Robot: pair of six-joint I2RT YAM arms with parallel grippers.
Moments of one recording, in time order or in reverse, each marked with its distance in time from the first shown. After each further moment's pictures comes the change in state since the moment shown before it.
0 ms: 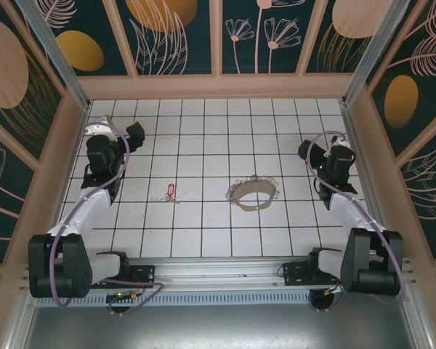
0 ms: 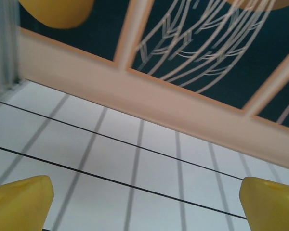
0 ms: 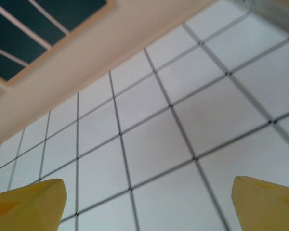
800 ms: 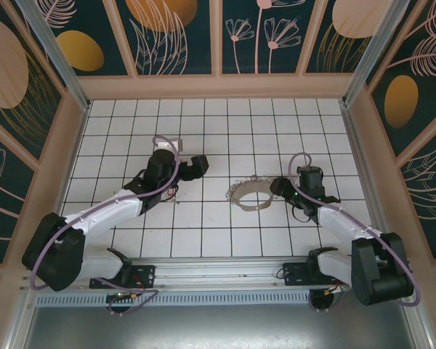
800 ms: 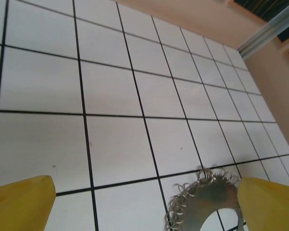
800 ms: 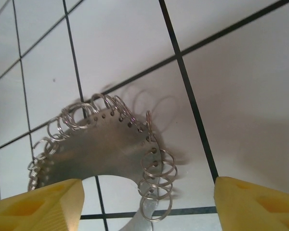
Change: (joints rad) left arm -0.583 0.109 0.018 -0.180 -0.039 -0.206; right arm 0.284 -0.039 -0.138 -0.321 -0.085 0.168
